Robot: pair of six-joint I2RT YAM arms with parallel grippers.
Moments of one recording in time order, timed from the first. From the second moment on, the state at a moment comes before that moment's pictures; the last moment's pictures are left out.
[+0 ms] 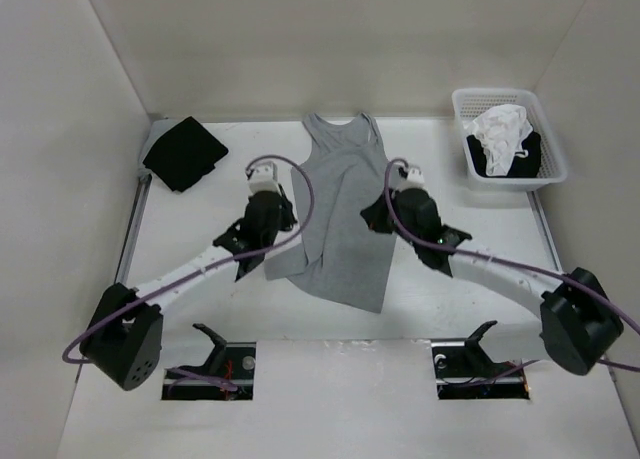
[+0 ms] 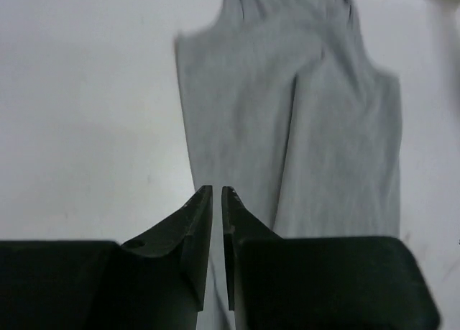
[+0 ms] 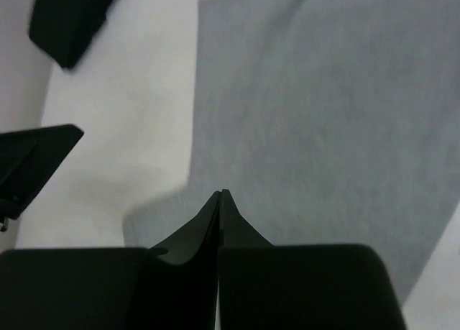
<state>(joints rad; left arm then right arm) -0.57 1.25 0.71 0.16 -0.39 -0.53 0.64 1.32 0.79 0.15 0.14 0.68</state>
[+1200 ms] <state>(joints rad) -0.95 1.36 0.63 -0.49 -0.71 -0.81 0.92 0.70 0.23 0.11 0.28 0.86</state>
